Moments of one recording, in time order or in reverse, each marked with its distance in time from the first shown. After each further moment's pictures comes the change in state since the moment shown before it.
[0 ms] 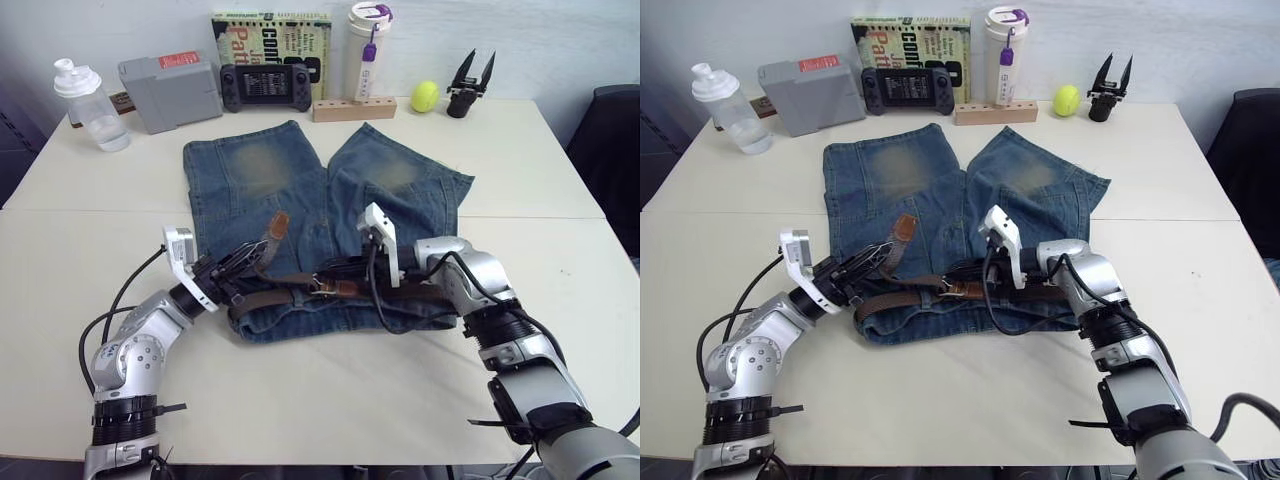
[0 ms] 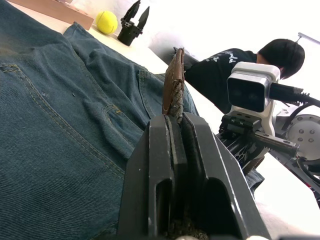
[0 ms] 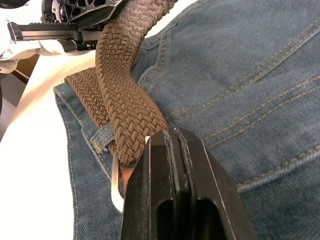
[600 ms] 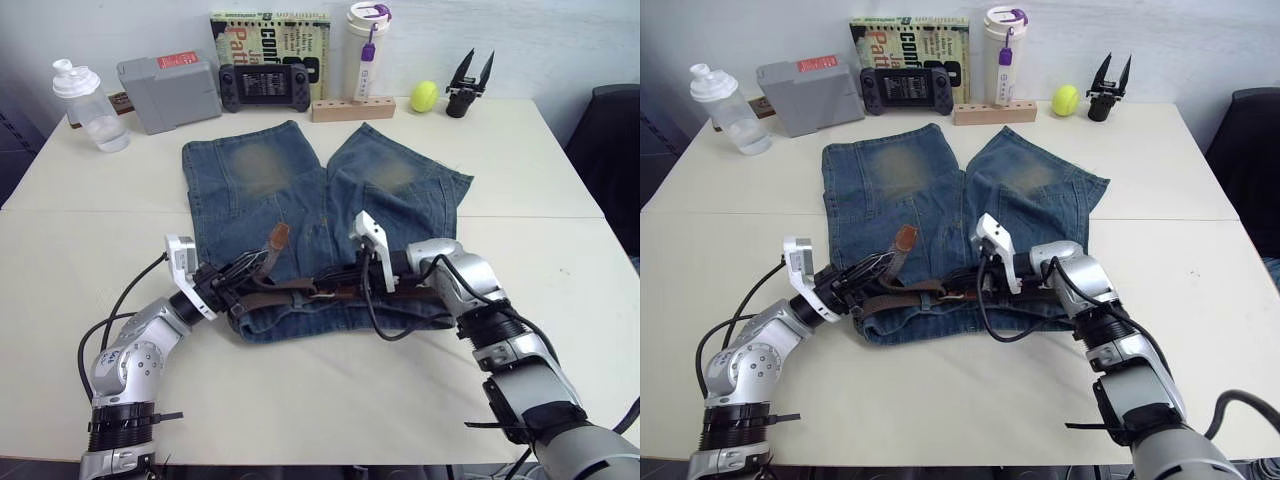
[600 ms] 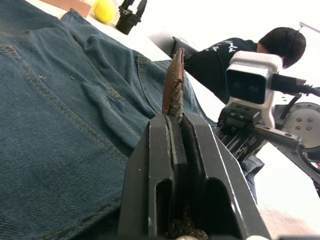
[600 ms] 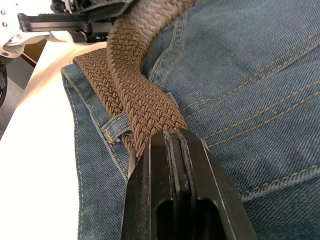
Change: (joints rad) left arm 0.039 0.015 -0.024 0.007 0.012 -0.031 -0.041; right arm -0.002 0.025 0.040 0.027 -0.062 -0.038 0.033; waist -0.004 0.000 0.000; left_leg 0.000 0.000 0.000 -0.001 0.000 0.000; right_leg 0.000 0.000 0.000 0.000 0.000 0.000
